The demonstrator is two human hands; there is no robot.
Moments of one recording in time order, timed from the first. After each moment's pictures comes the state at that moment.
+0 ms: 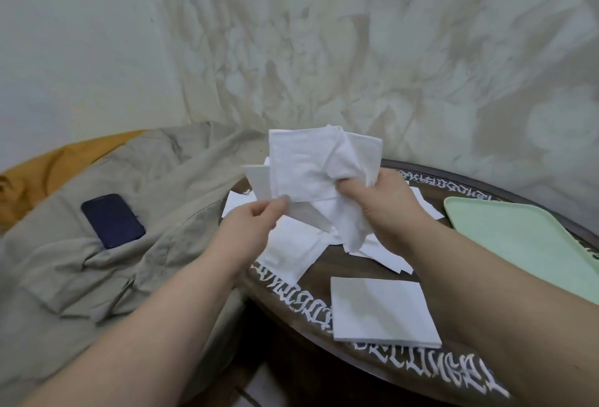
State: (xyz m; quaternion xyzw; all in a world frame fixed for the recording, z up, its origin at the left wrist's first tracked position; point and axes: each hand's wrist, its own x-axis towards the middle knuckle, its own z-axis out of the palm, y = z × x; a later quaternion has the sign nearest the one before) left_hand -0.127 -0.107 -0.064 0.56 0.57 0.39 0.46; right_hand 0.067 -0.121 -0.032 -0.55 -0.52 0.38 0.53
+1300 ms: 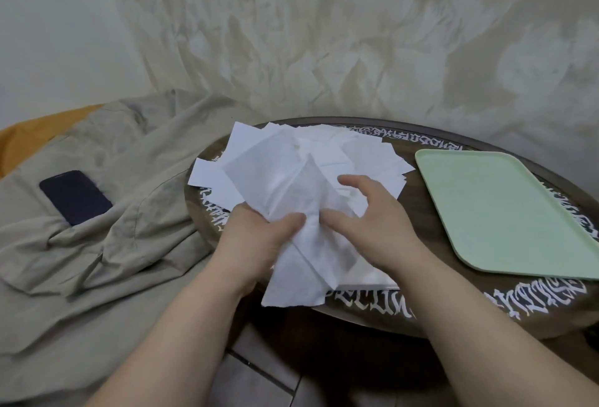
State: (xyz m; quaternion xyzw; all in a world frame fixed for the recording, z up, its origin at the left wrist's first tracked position) left_hand -0.070 -0.168 -0.097 0.52 0.46 0.47 0.55; right_hand 0.096 -0.196 -0.087 -0.68 -0.55 0.27 0.40
